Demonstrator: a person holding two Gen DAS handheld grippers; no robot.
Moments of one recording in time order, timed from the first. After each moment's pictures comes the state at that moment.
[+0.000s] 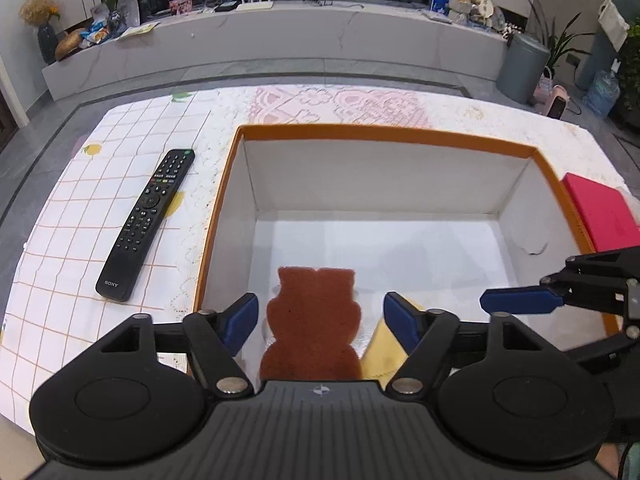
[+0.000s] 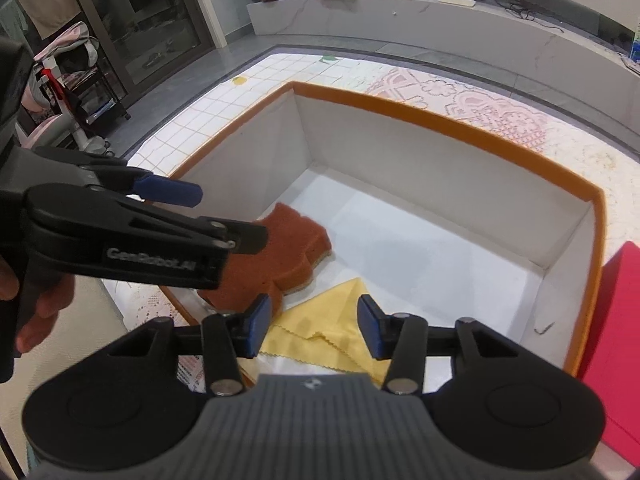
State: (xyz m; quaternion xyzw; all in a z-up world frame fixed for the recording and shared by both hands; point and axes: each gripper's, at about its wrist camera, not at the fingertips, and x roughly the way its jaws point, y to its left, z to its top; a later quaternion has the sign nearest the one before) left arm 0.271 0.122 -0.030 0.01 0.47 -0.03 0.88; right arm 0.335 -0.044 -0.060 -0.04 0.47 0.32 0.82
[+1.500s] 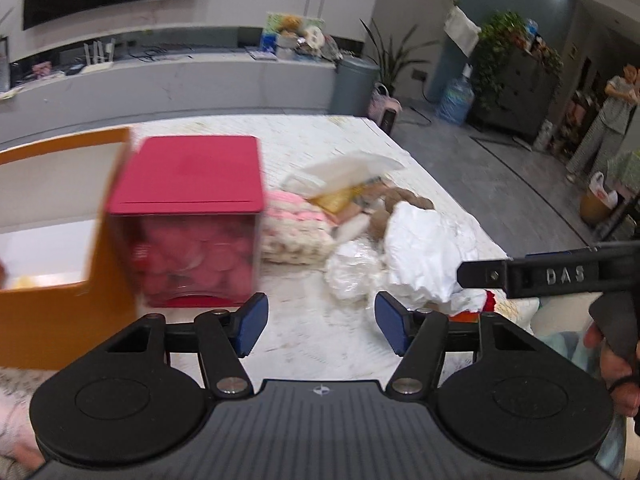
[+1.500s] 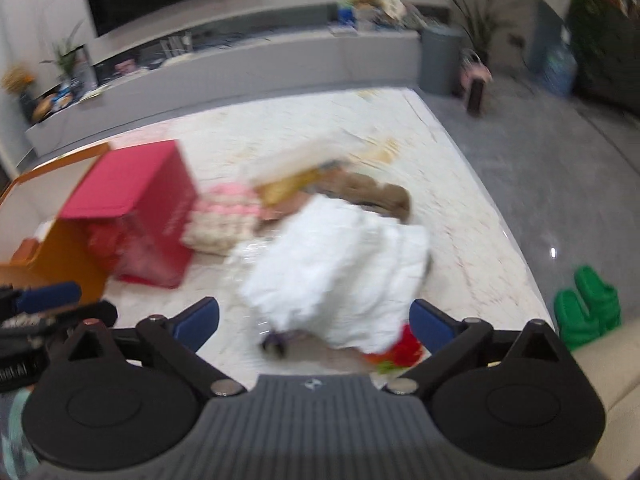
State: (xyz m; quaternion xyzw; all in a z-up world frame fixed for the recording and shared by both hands) left arm 0.181 -0.166 -0.059 -0.01 0.38 -0.22 0.90; right arm 0.185 -0.406 -0.054 0.08 0.43 -0.03 0.90
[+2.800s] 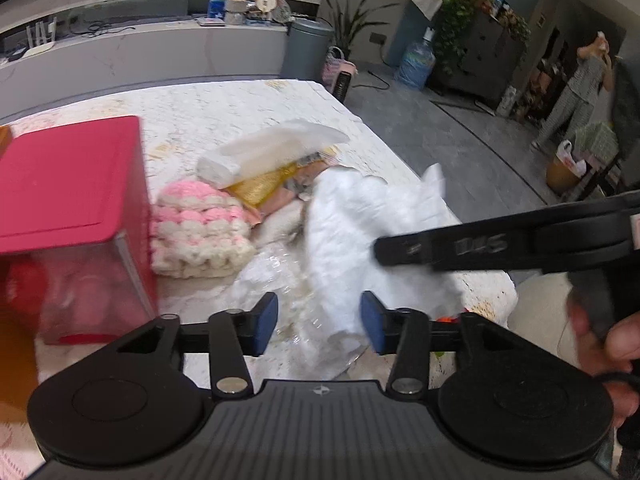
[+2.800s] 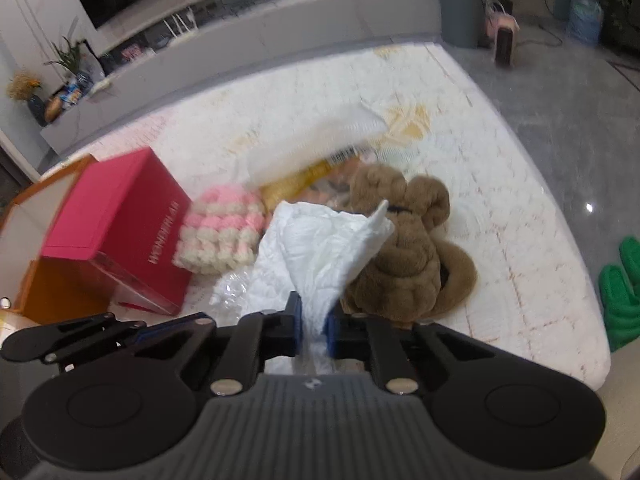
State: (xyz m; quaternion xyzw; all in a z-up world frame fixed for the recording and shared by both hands) left arm 0.207 -0.224 -0.076 -0.01 0.42 -0.28 0.87; right arm 0.248 -0.425 -0.073 0.13 0.47 0.02 0.87
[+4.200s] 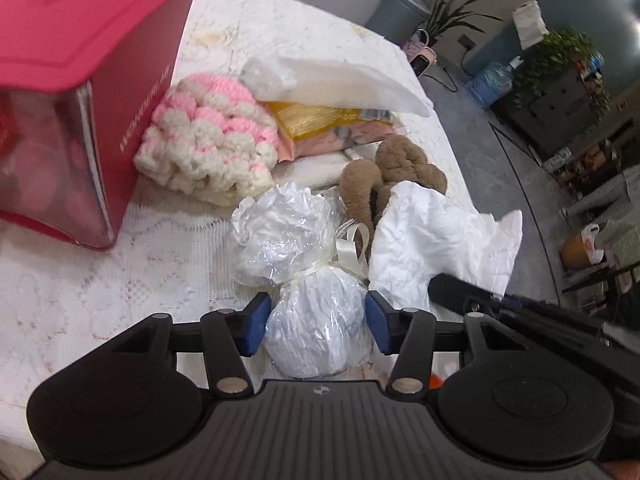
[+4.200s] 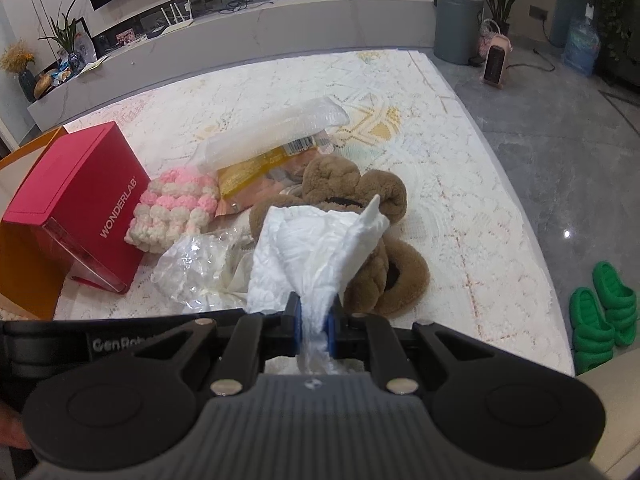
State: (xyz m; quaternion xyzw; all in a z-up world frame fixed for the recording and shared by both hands) left arm 0.247 -0.239 -0.129 -0.16 0.52 -0.19 0.82; right arm 0.242 -0.441 -0.094 0.07 0.47 0.00 0.88
